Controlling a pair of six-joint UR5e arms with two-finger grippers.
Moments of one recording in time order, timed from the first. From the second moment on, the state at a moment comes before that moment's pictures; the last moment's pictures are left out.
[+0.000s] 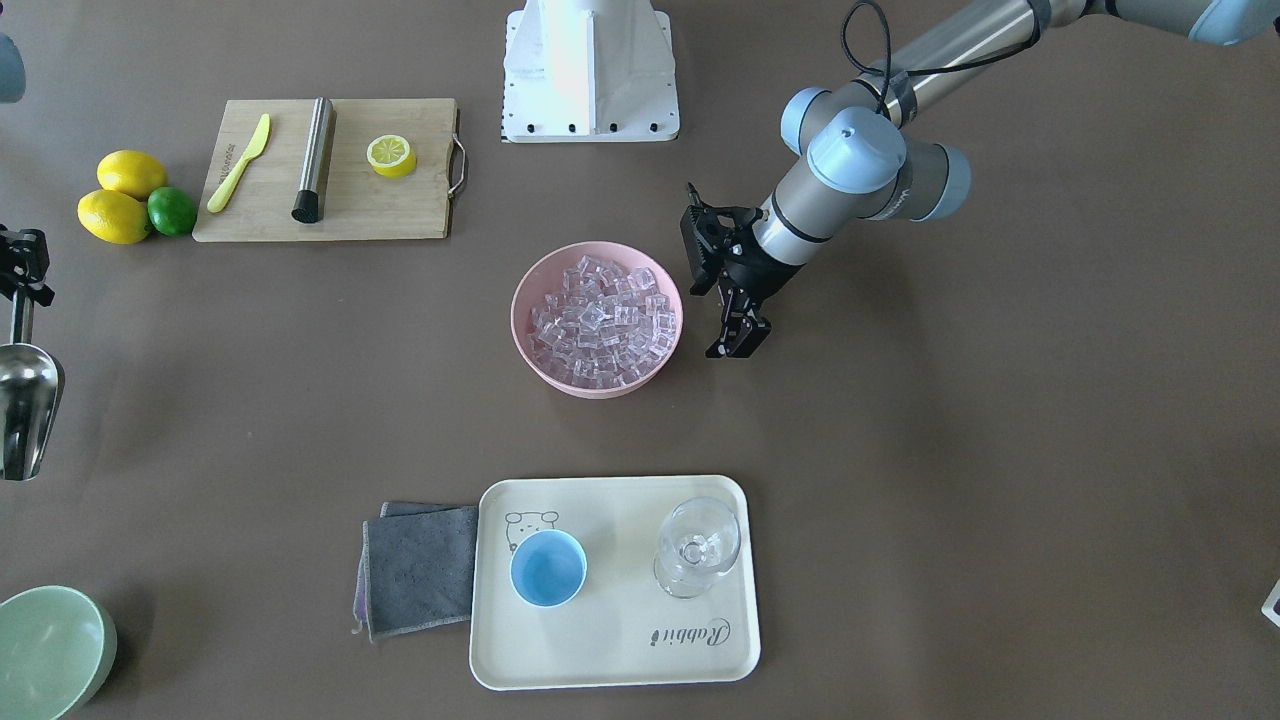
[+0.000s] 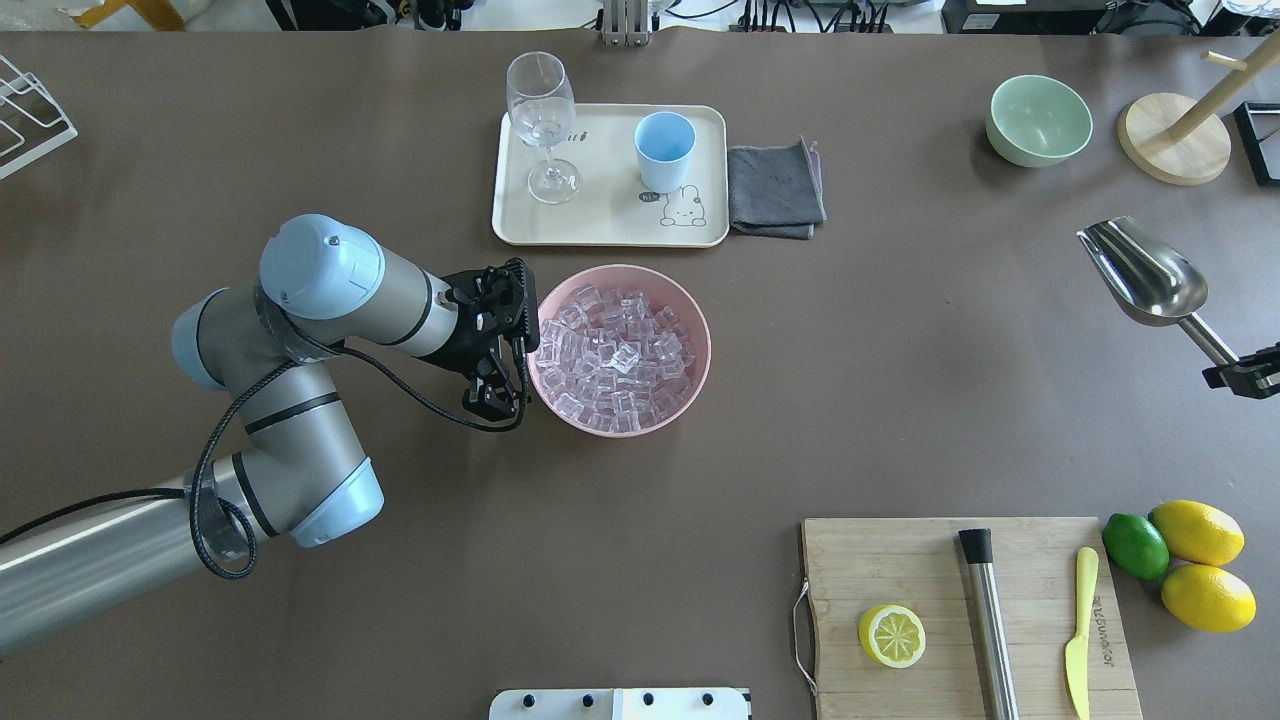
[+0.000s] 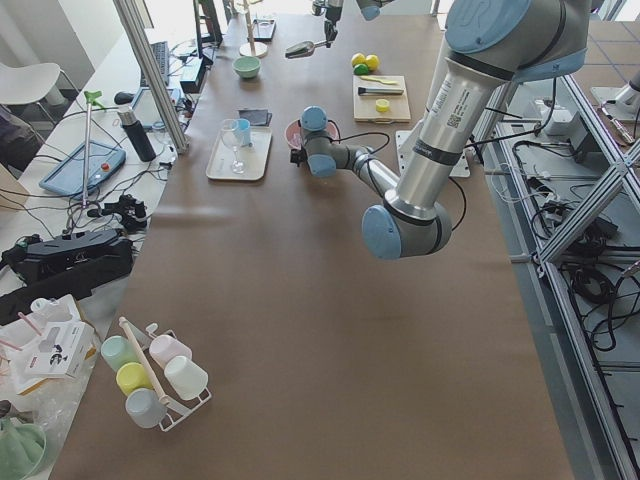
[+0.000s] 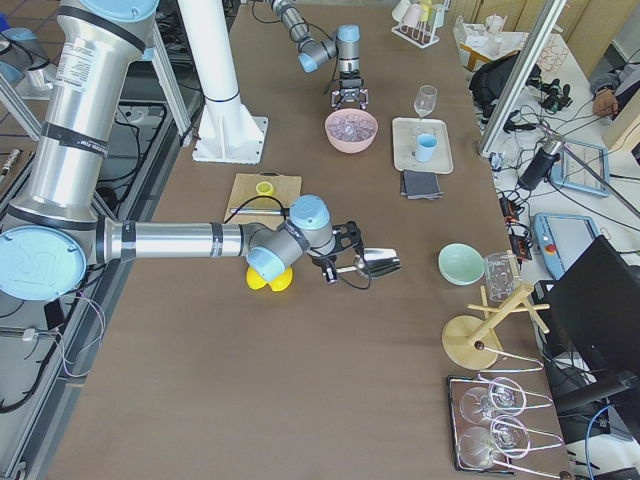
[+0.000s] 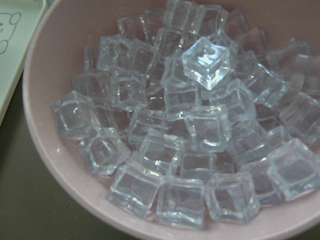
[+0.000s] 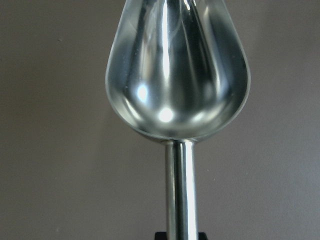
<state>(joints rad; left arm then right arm) -0.59 -2.11 -1.52 -2.21 -2.00 0.15 1.10 -1.85 1.81 -0.84 2.20 0.39</state>
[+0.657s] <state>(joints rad) -0.59 -2.14 -1.49 -2.21 -2.00 0.15 1.17 -1.76 1.99 -1.23 2.25 -0.24</state>
